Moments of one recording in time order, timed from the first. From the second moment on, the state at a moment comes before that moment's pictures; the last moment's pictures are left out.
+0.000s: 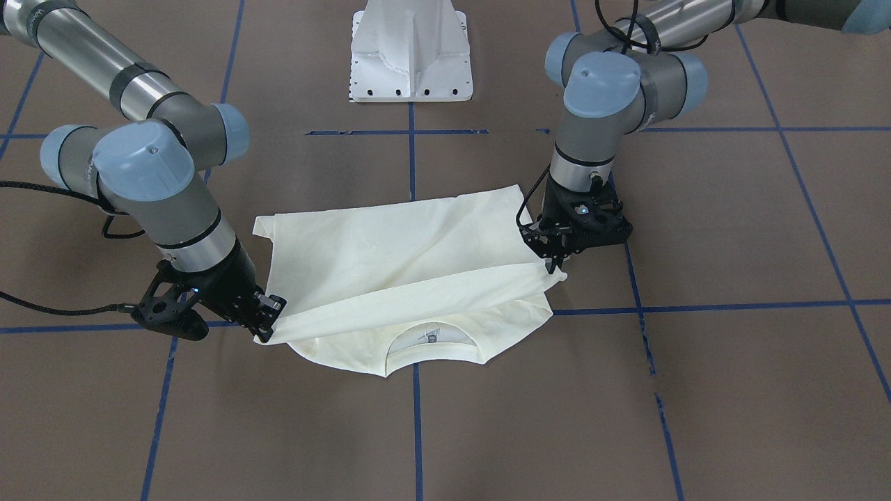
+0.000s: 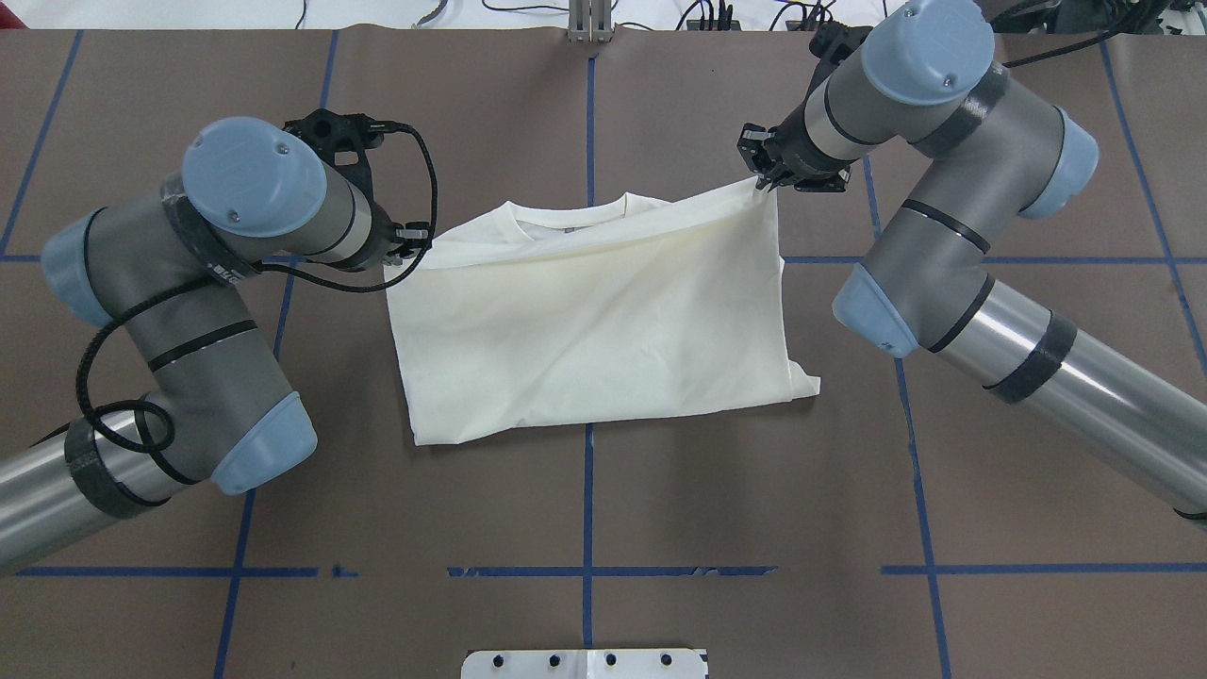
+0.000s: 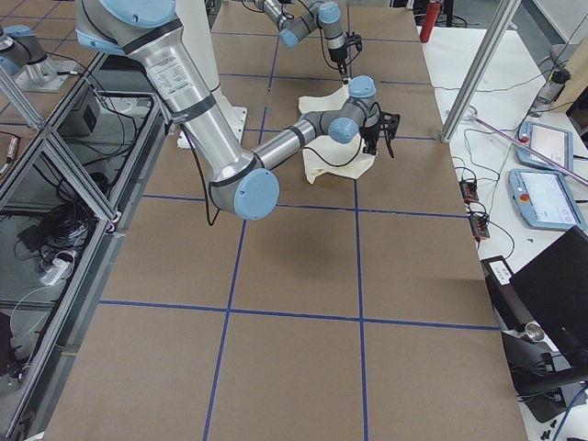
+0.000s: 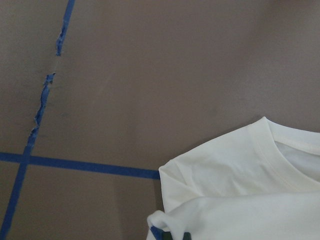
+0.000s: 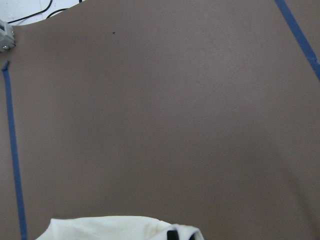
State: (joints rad) left arm -0.69 -2.13 -1.65 -1.79 -1.74 -1.23; right arm 0.84 -0.96 1.42 -1.14 1.92 1.39
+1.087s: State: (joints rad) left arm -0.70 -2.17 -1.53 -1.87 -1.73 -1.23; right arm 0.83 -0.93 1.36 -1.09 1.90 1.39
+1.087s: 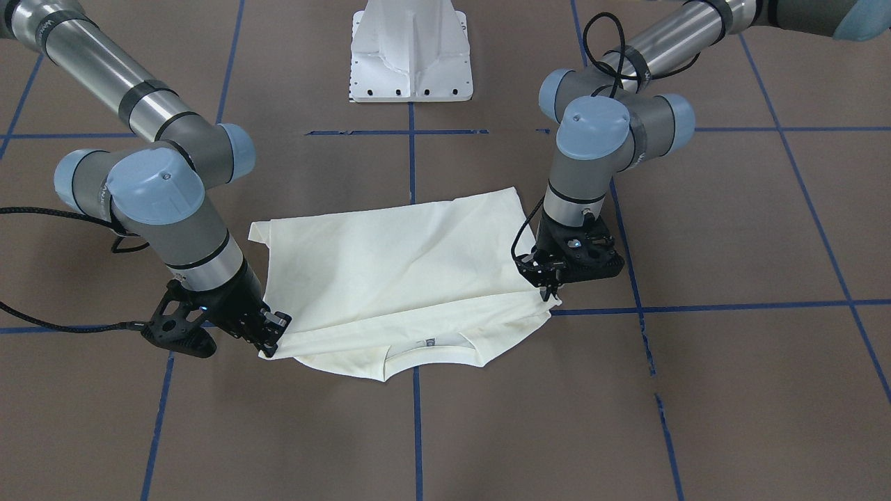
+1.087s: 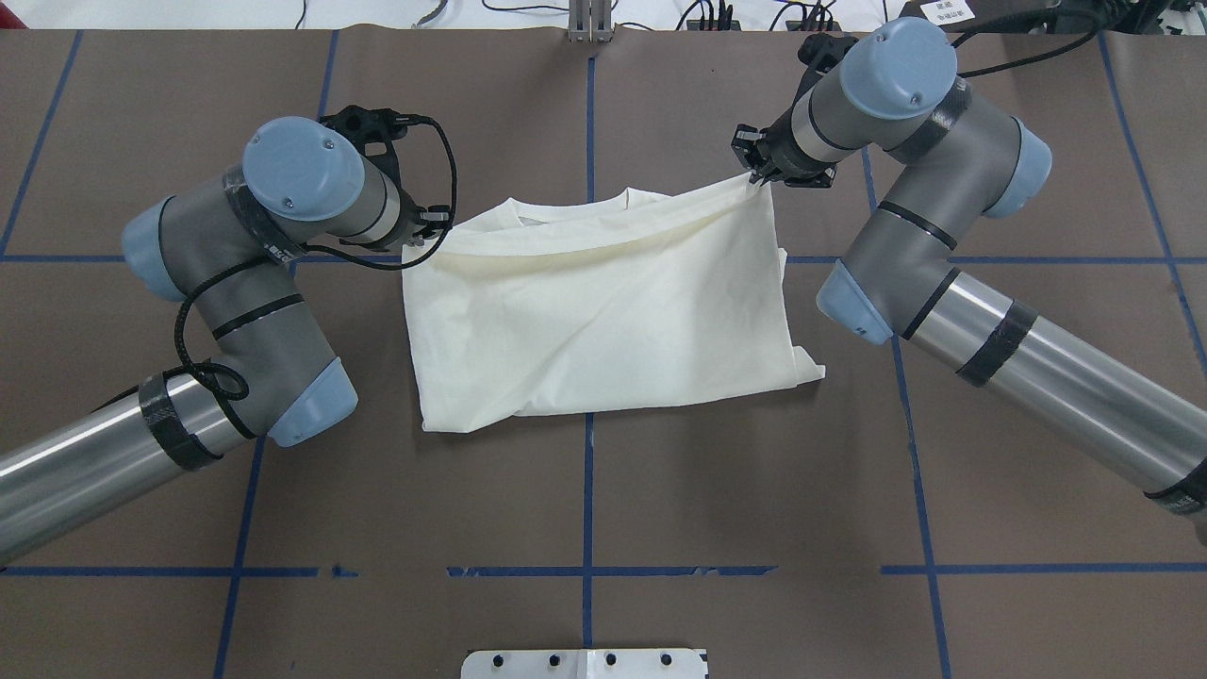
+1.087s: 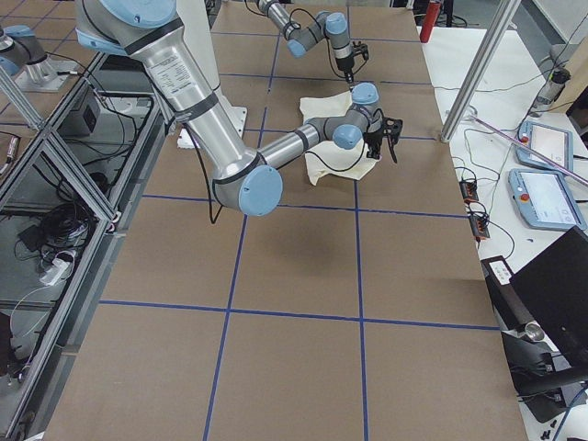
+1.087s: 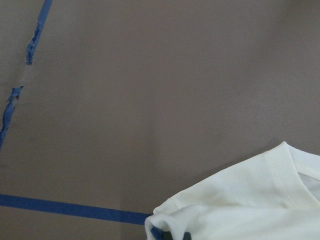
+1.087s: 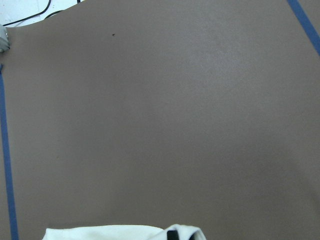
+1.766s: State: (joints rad) left arm -0.73 -2.19 -1.54 -1.86 -1.75 -1.23; right arm 0.84 -0.94 1.39 -1.09 1.93 1.38
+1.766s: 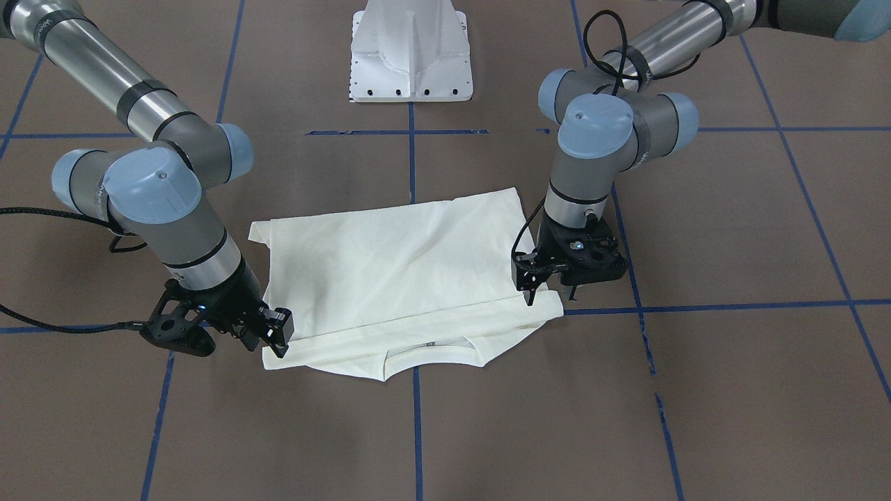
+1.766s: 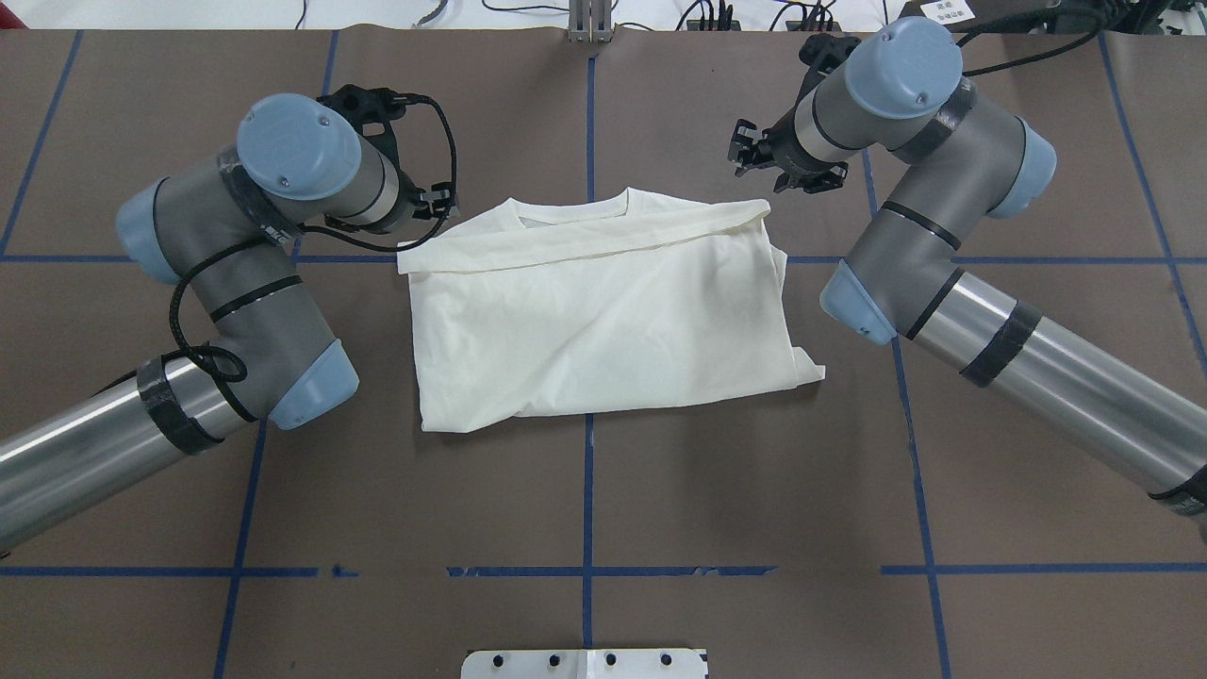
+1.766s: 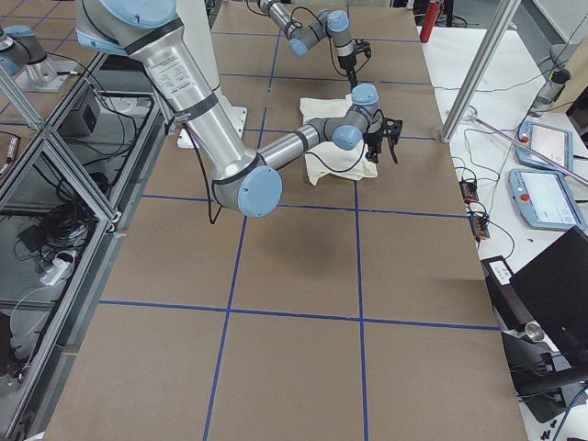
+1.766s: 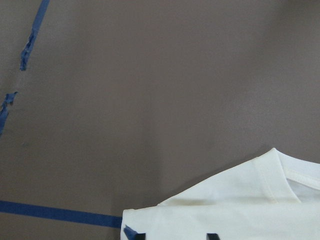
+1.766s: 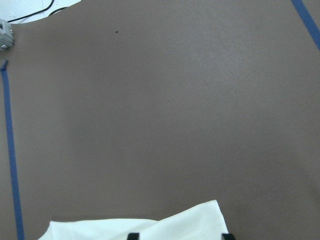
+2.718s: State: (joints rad) left arm -0.75 -2.19 -1.63 -1.81 -1.79 -1.23; right arm 0.65 -1.22 1.75 -1.26 1.91 1.50
